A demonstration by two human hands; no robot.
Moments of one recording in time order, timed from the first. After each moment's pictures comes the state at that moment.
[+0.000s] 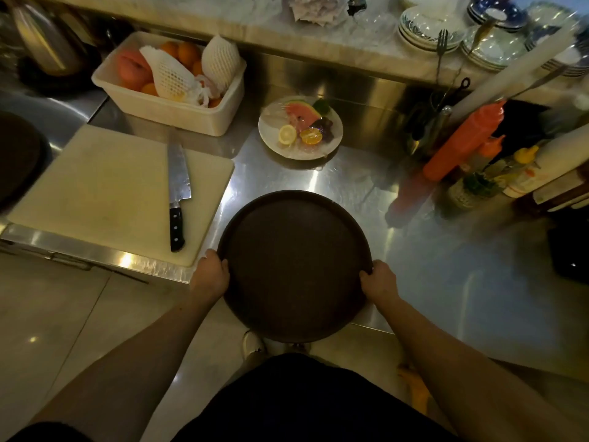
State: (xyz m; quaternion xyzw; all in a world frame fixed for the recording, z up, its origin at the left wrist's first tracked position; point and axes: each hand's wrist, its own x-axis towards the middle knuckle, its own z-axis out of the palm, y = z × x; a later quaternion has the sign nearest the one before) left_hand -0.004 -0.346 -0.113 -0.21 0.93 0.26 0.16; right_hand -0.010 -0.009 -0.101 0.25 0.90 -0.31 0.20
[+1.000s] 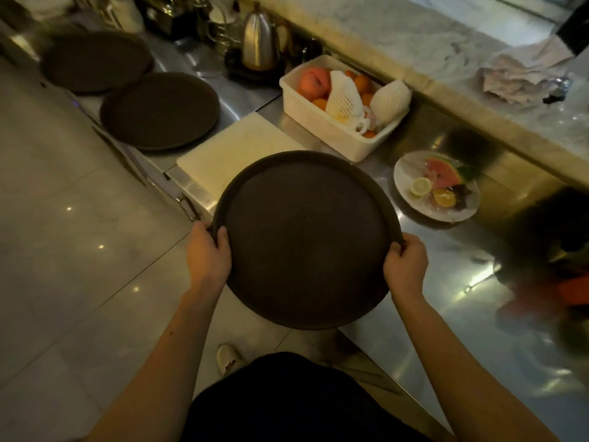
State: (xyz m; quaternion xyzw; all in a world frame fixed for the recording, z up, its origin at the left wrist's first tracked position) left_hand 0.074 -0.475 -0.012 -0.48 0.77 0.39 -0.19; right_hand -0.089 -0.209 -0.030 0.05 0.91 -0.40 0.02
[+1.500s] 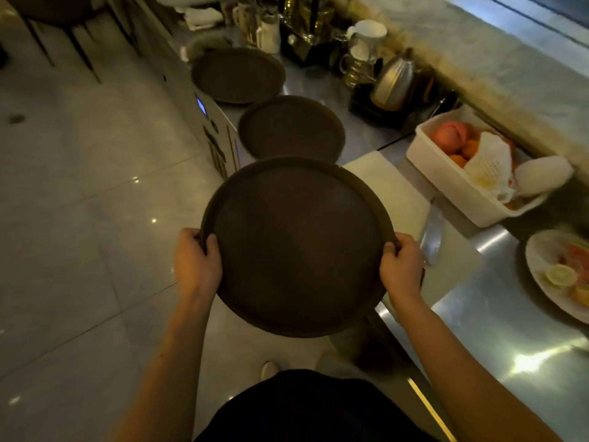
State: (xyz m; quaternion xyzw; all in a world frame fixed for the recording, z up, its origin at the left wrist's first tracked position) left_hand 0.211 -0.701 0.003 -0.59 0.67 0.36 -0.27; right_hand -0.028 -0.493 -0.019 -0.12 0.90 -0.41 0.09
